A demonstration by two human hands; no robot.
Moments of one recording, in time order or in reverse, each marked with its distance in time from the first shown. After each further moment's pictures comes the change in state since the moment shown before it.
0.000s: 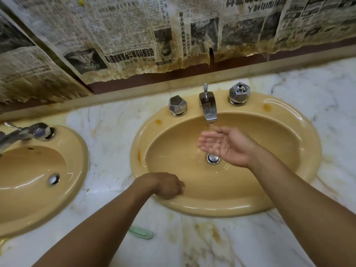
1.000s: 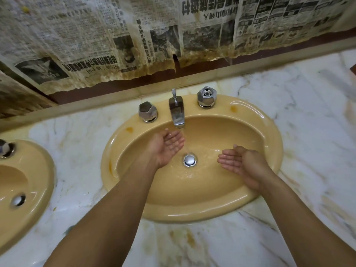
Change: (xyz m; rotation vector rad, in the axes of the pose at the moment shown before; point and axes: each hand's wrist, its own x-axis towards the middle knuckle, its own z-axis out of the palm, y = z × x) left_hand 0.054 0.074 -0.081 -2.068 0.309 0.215; right_hand -0.052 0.019 -0.100 -0.144 0.486 -0.222
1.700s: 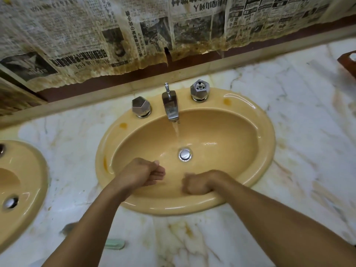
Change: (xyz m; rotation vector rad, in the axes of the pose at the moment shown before) left_hand -0.084 -0.019 -0.066 0.927 0.036 0.088; right_hand -0.002 0.048 0.076 -1.694 -0.770 0.082
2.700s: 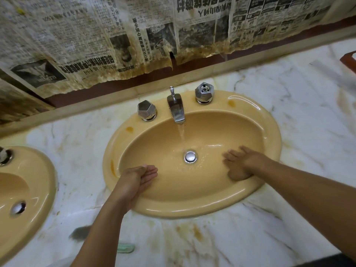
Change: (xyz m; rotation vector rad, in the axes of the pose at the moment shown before) left_hand 0.018 -0.046 -0.022 -0.391 0.110 0.023; right_hand -0.033 0.082 -0.030 -0.395 0.129 0.384
